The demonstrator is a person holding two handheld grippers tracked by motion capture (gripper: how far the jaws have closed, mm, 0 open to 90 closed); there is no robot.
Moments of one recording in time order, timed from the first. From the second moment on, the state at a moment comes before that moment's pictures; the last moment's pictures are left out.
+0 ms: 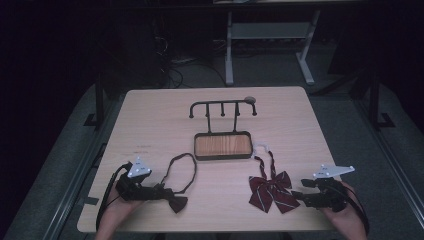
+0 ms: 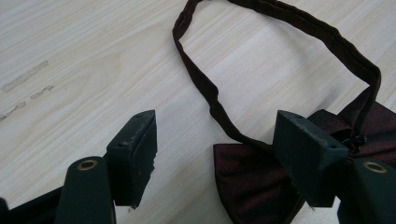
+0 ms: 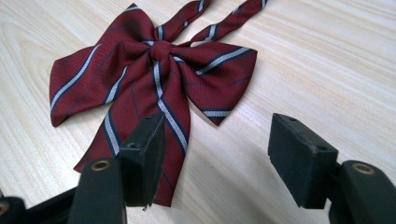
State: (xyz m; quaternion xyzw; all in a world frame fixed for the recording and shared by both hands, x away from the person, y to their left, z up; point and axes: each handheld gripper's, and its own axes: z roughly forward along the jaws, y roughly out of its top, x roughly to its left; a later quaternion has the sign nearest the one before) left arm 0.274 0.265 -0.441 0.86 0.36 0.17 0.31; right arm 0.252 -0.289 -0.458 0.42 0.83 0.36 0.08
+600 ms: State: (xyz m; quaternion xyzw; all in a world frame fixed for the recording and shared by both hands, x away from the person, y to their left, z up) left arm 0.275 0.267 -0.441 0.86 0.36 0.17 0.31; right arm 0.265 -0.277 -0.440 0.40 0.85 0.34 0.08
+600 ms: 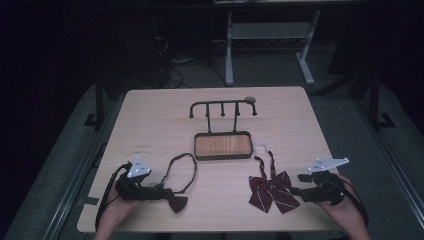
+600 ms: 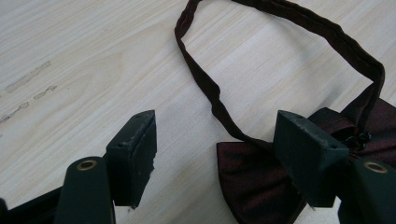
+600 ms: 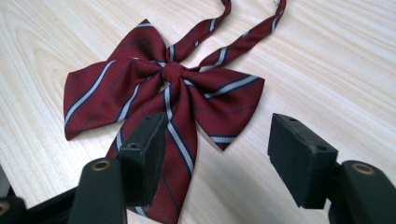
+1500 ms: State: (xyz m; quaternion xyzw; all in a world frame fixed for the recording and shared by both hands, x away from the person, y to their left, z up) left arm 0.272 0.269 -0.440 0.86 0.36 0.18 0.32; right arm 0.311 -0.242 -0.407 0.36 0.88 0.30 0.06
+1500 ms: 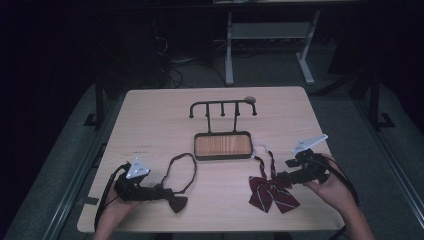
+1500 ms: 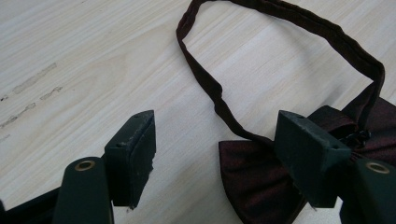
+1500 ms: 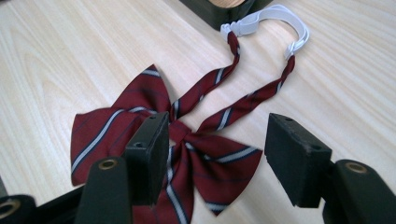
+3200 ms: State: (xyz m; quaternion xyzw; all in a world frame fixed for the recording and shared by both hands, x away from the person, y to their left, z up) left arm 0.271 0.273 -0.438 0.86 0.35 0.18 0.32; right arm 0.415 -0.207 -0.421 0.39 0.89 0.21 0.02
